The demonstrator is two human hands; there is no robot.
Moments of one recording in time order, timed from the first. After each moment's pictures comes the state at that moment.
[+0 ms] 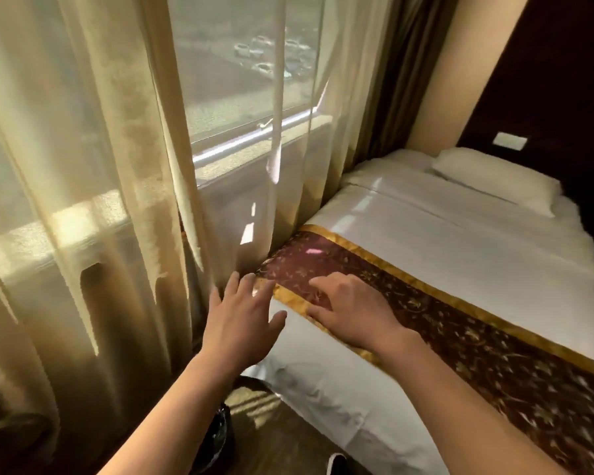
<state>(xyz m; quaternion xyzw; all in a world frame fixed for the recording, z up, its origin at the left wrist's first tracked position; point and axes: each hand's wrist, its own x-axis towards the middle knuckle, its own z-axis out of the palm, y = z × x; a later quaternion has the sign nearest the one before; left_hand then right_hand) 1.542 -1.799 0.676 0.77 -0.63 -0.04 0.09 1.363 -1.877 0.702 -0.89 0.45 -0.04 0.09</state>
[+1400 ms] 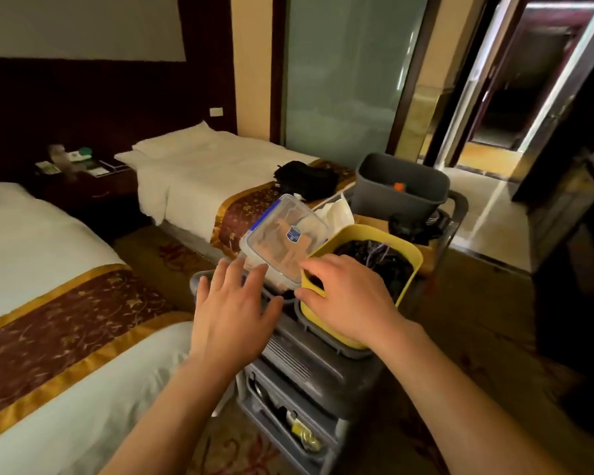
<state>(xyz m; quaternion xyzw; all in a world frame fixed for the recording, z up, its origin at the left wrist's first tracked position) 0.934 -1.380 0.742 0.13 -0.97 -0.11 0.16 0.863 -1.213 0.787 -0.34 0.93 -0.12 -0.09</state>
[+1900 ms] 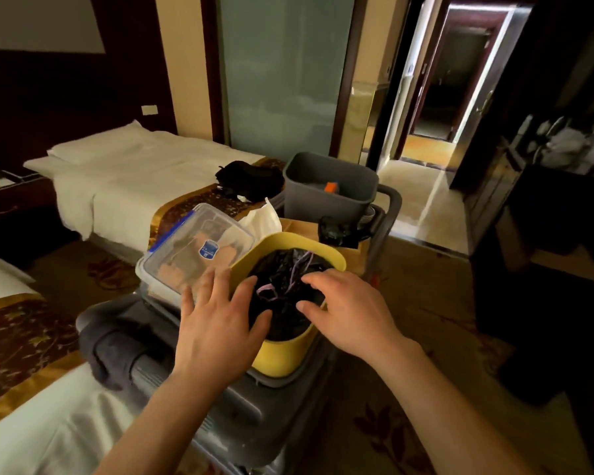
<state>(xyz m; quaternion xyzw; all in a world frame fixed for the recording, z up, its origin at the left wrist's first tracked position) 0.847 -1.282 0.739 0.05 -0.98 -0.11 0.13 0.791 -1.089 0.770 -0.24 0.96 -0.14 -0.07</state>
